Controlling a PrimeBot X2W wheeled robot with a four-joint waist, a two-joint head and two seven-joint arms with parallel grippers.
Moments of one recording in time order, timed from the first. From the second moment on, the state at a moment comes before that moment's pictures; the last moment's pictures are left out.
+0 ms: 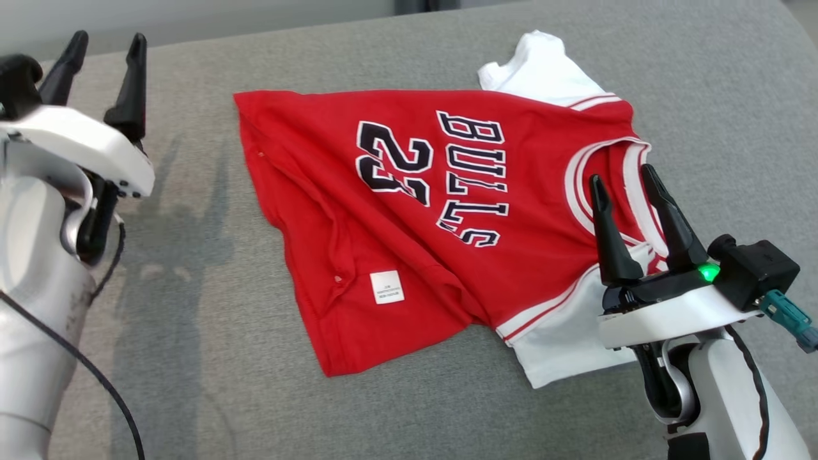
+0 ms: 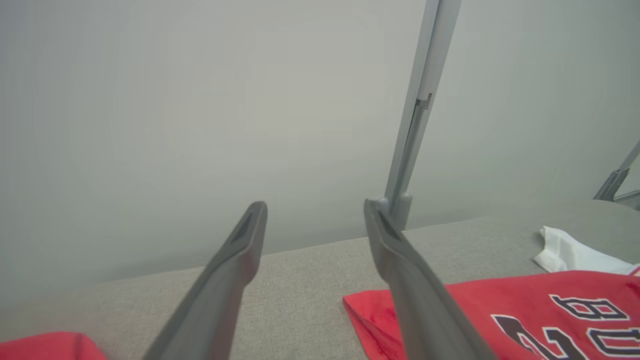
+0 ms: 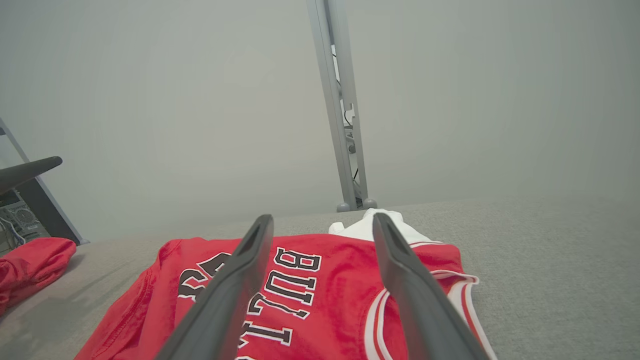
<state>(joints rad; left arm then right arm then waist) -0.93 0.39 -0.46 0.82 -0.65 -0.09 -0.19 -0.33 -0.05 0.17 0.18 0.31 0.13 -0.25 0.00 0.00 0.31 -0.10</state>
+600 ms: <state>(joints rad) -0.31 0.24 -0.34 0.29 -0.57 0.04 -0.26 -0.22 -0.05 0.11 0.15 0.25 0.13 -0.20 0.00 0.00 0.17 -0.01</state>
